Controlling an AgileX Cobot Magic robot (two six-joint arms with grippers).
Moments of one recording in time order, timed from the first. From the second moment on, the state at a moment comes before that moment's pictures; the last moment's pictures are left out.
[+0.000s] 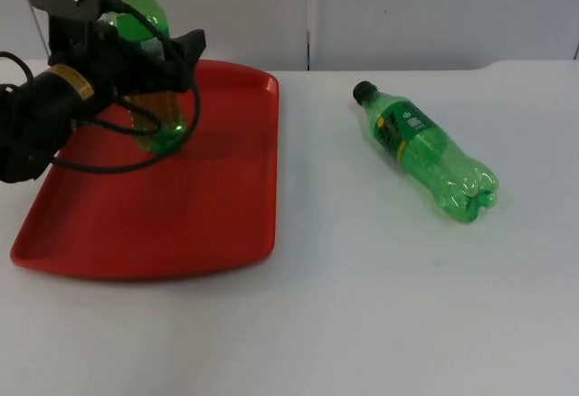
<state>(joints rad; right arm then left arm) 0.09 0.00 -0.52 -0.02 1.08 0.01 -0.06 2.37 -1.19 0.39 -1.11 -0.18</state>
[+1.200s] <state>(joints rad) 0.09 0.00 -0.52 -0.02 1.08 0.01 -0.06 2.37 -1.18 0.44 -1.01 -0.21</state>
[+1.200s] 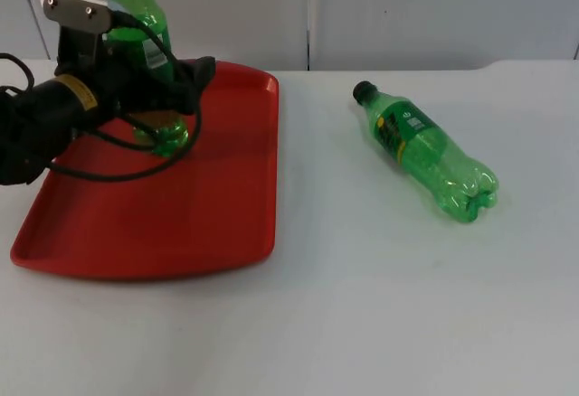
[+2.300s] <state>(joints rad) 0.09 0.00 -0.52 -0.02 1.08 0.01 -0.06 1.98 -0.73 0.37 -0.91 -0.19</state>
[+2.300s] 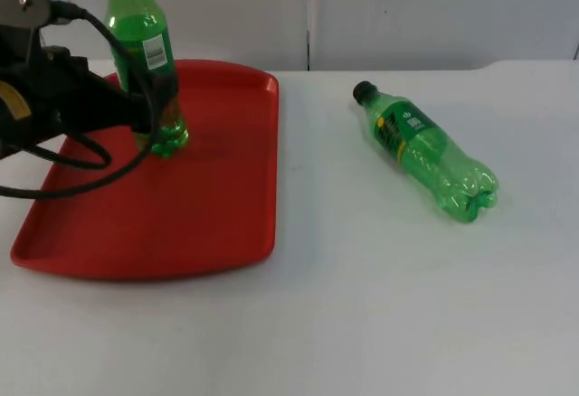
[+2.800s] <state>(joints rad) 0.09 0.00 -0.52 -0.02 1.08 0.01 -0.06 1.46 -0.71 0.37 -0.30 -0.29</state>
